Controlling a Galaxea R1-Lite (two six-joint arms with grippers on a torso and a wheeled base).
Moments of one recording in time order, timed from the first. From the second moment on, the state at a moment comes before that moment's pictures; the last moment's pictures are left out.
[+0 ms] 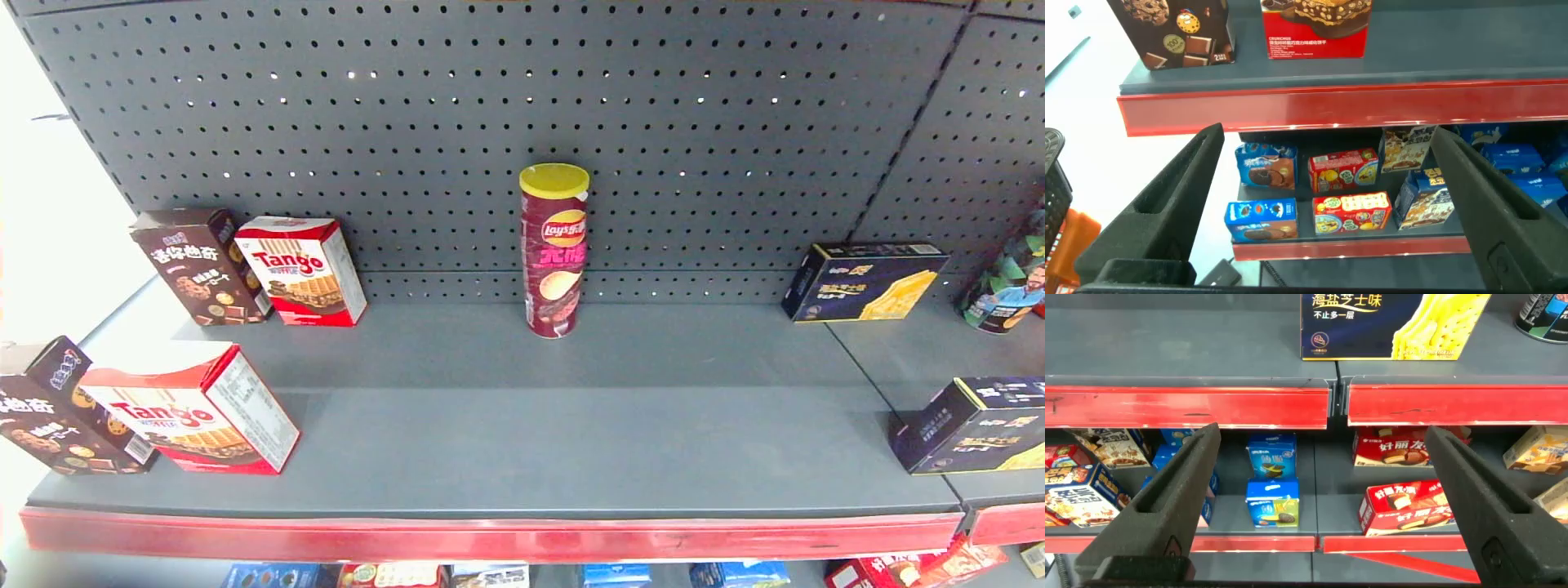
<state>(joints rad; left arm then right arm) 0.00 0.00 0.00 0.00 -0.03 0.01 0.00 0.01 0.00 0.00 -0.02 -0.01</state>
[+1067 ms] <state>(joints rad) 0.00 0.00 0.00 0.00 -0.03 0.01 0.00 0.01 0.00 0.00 -0.01 -0.01</state>
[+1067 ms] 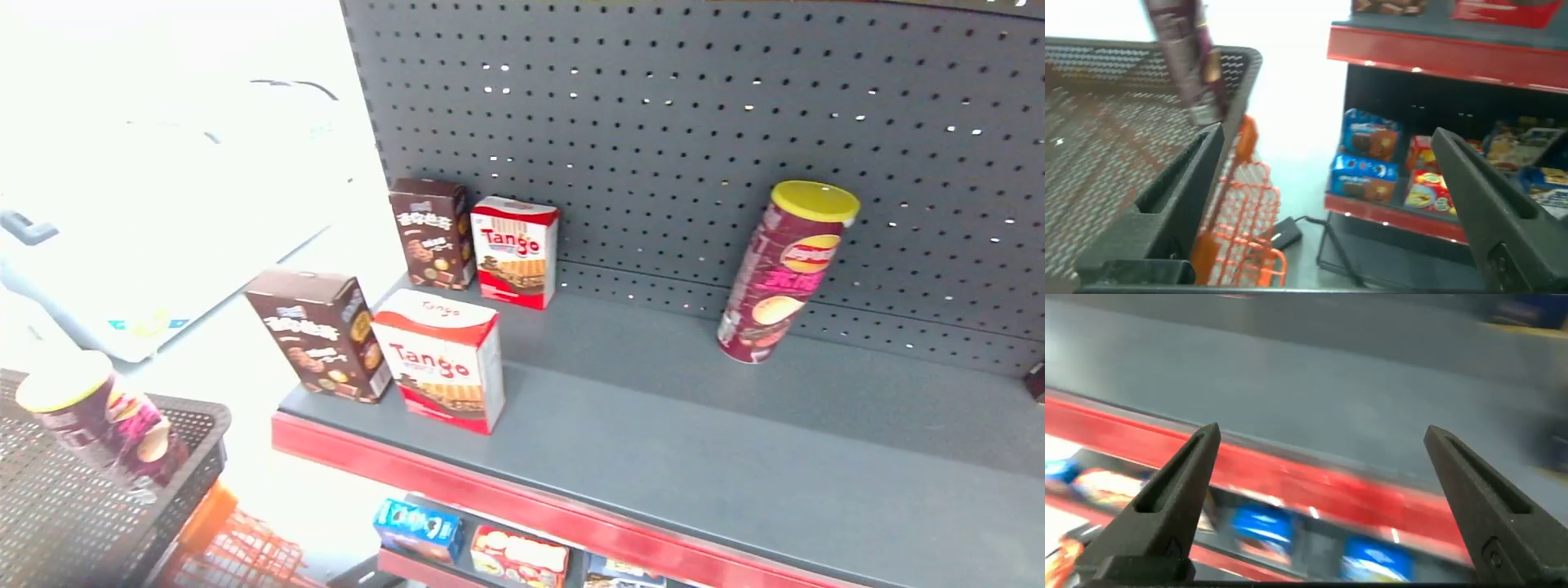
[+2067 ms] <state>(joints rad) 0.00 0.00 0.00 0.00 -0.03 0.02 0.00 0.01 0.00 0.00 -0.02 -0.01</state>
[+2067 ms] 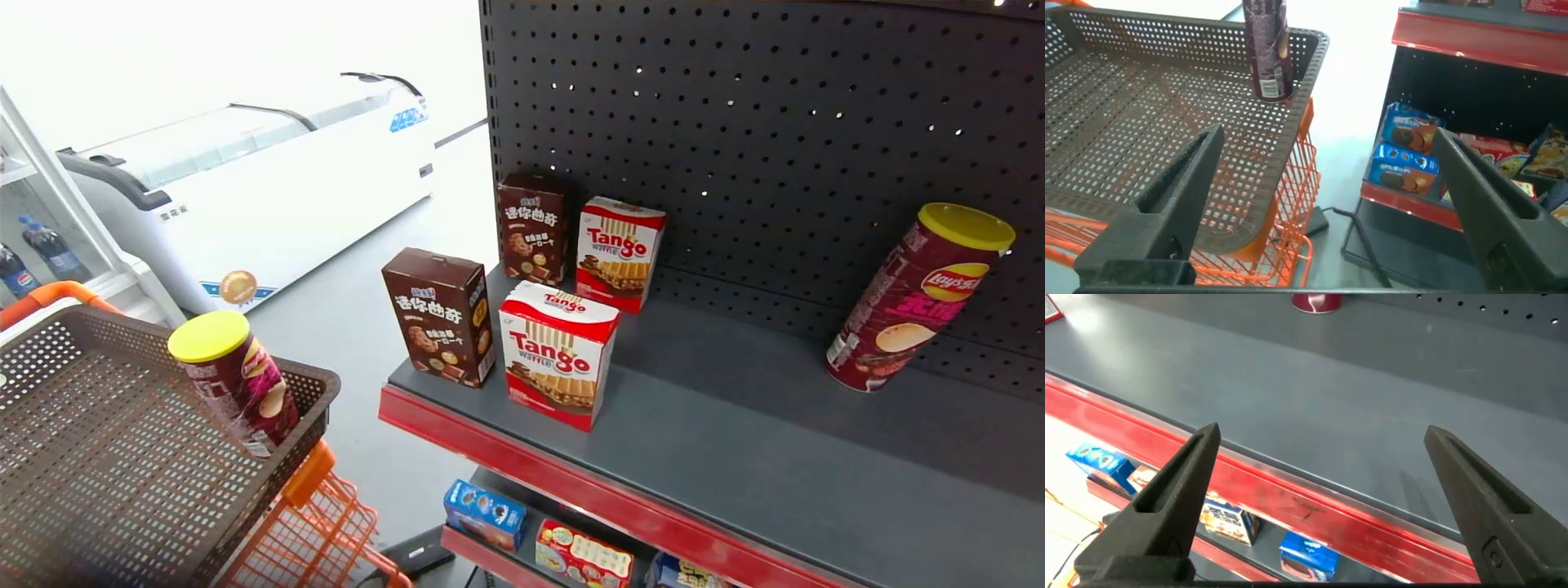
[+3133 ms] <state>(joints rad) 0.01 0.71 -0.41 0.01 0.12 0.03 0.00 0.01 0.00 0.00 -0.02 -0.01</state>
